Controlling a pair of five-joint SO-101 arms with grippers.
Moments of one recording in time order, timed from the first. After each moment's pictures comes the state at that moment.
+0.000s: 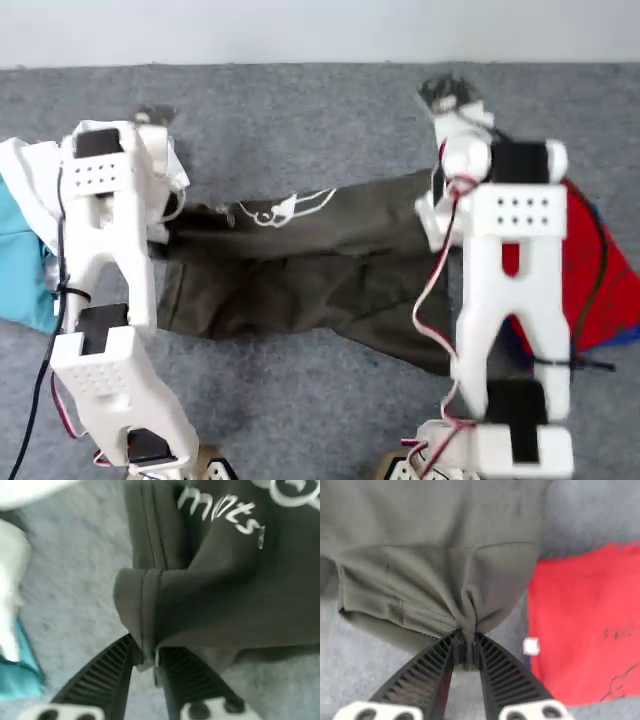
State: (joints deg) left arm -12.7 22.5 -13.2 98.9 -13.3; right arm -2.8 -8.5 -5.9 99.8 19.4
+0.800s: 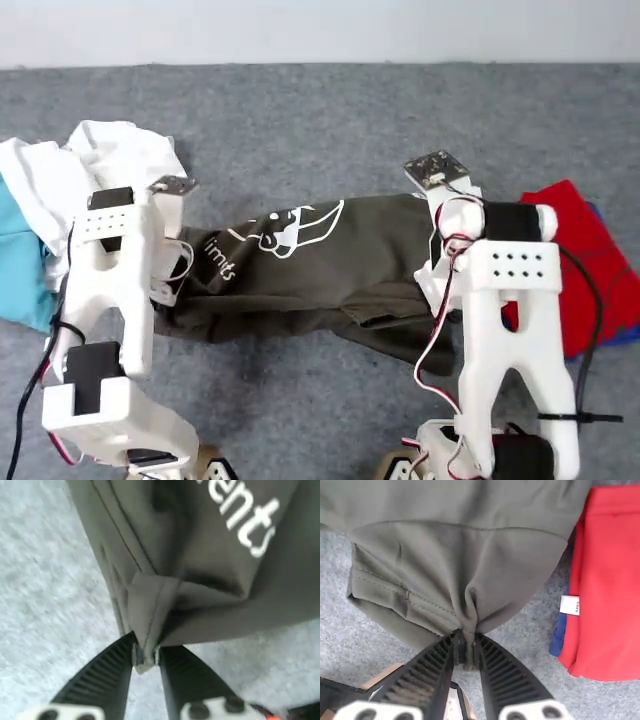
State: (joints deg) left arm -12.7 7.0 18.1 88.5 -17.1; right arm -2.1 -21.6 19.0 96.5 23.0
